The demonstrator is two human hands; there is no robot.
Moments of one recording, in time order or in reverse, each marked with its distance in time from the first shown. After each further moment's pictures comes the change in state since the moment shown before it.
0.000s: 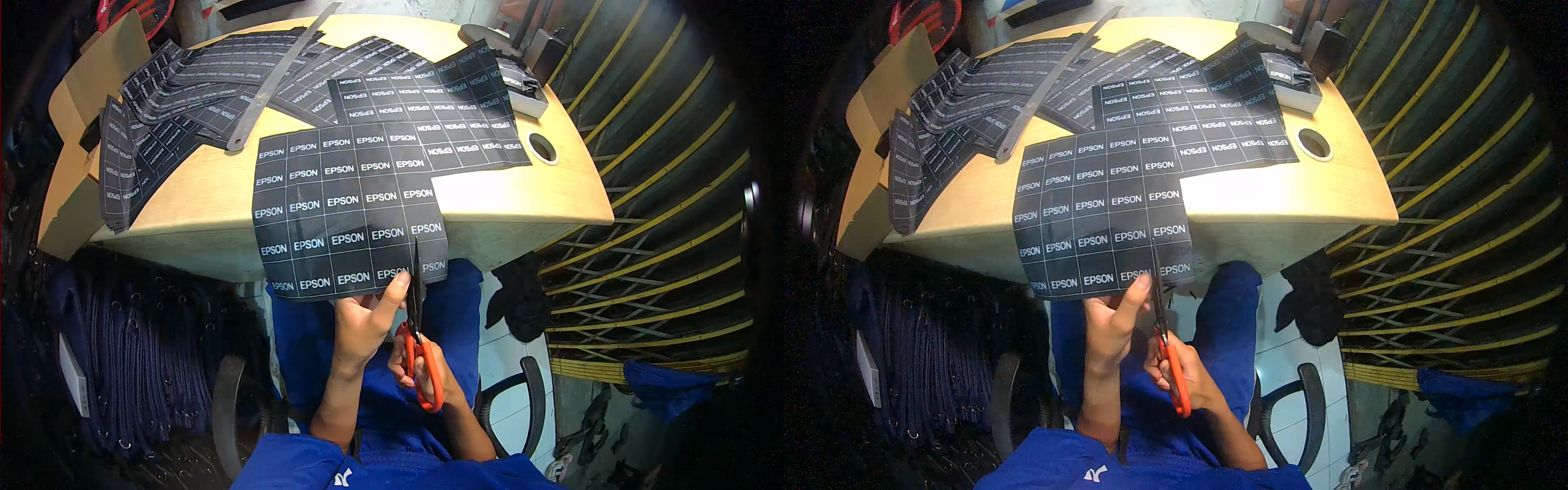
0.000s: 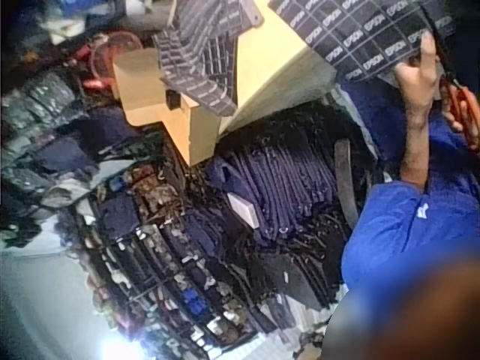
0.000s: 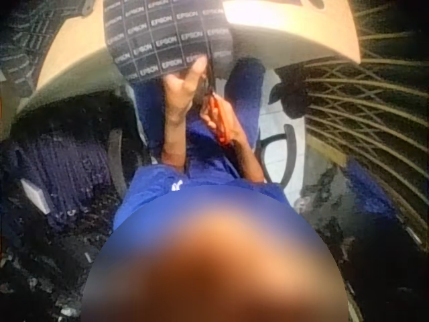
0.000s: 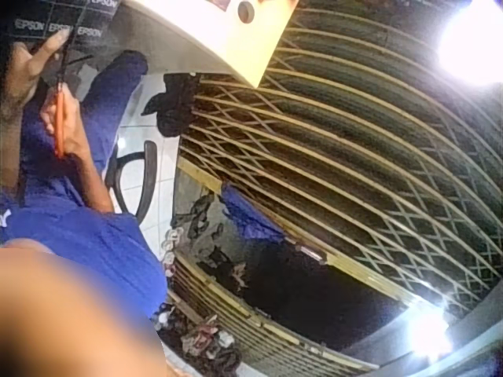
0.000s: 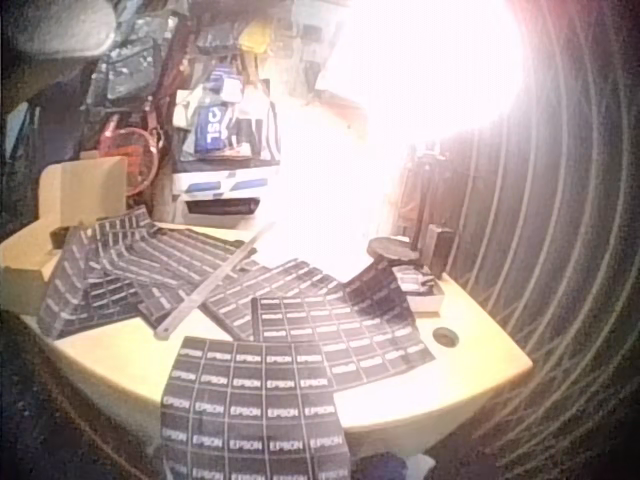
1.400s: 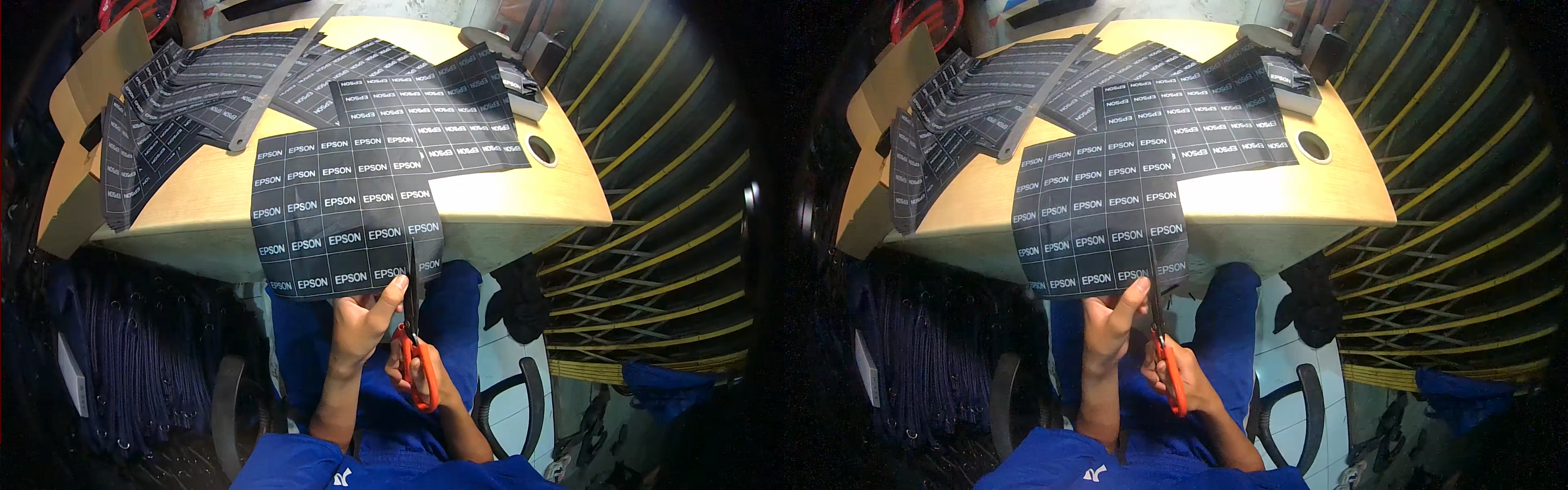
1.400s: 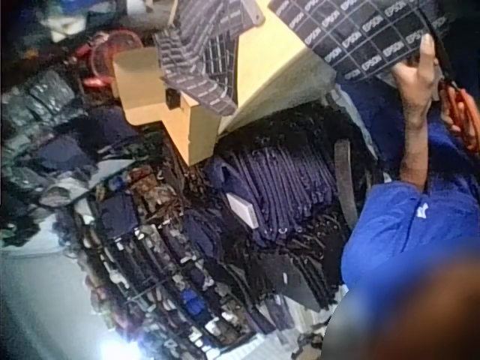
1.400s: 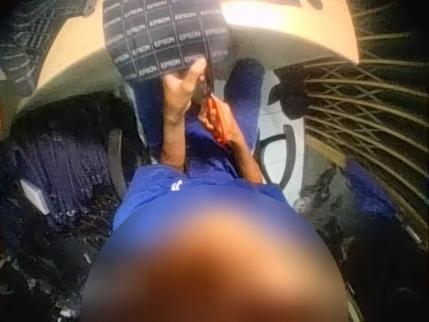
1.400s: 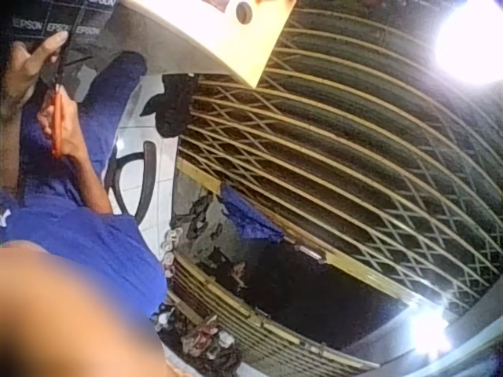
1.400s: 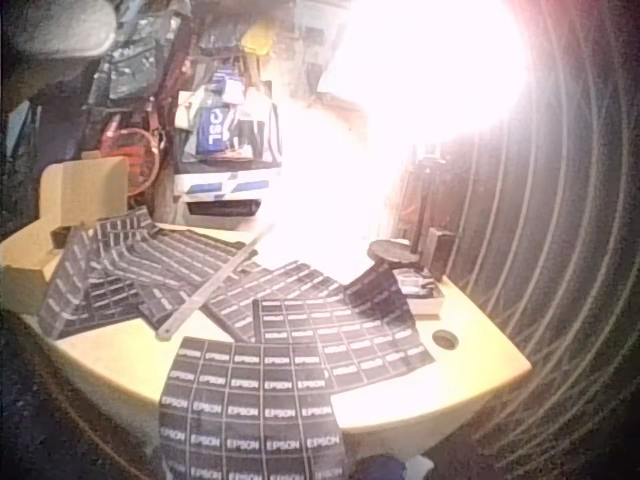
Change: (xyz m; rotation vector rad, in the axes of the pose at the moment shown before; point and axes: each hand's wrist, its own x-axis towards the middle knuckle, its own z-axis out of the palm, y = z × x) left_hand 0.001 0.003 -0.005 -0.024 -0.054 -0.024; right_hand -0.001 0.002 0.002 -0.065 0.002 0.048
